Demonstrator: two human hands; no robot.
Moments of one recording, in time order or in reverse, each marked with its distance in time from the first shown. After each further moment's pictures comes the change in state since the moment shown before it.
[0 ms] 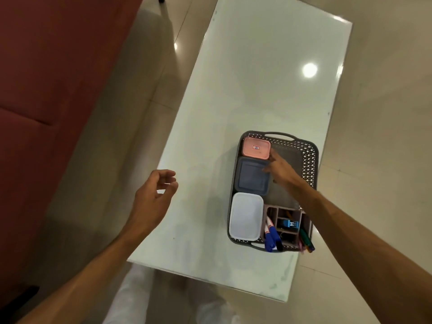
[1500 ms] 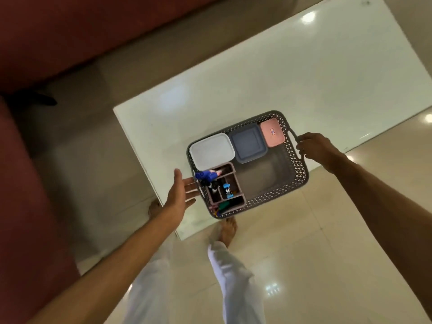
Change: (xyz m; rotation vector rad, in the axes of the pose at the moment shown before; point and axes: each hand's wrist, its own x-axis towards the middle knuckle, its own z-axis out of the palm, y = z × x) left_hand -0.202 0.051 0.312 -1.035 0.486 -0.801; right_hand 0.024 0.006 -0.170 -0.589 -0.243 -0.264
